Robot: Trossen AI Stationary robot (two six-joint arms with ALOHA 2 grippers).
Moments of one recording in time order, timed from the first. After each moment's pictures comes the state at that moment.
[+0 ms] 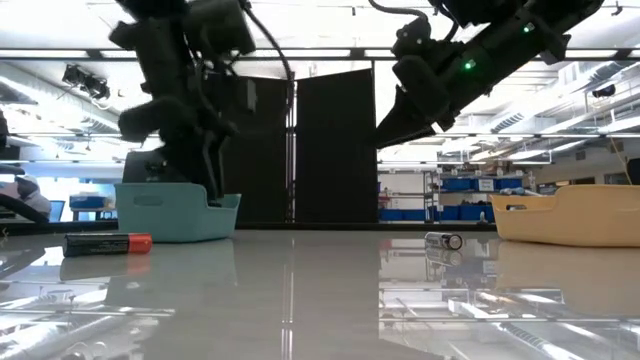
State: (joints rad) left arm -0.03 1.47 0.87 -0.56 -0.16 0.03; right arm 0.13 1.49 0.74 0.12 0.52 0.23
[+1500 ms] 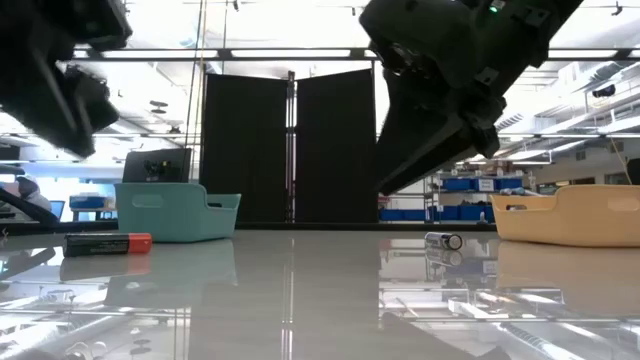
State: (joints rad) left arm -0.69 1.29 0.63 -0.20 -0.36 -0.83; right arm 0.47 1.88 1.17 -0.34 0.52 0.97
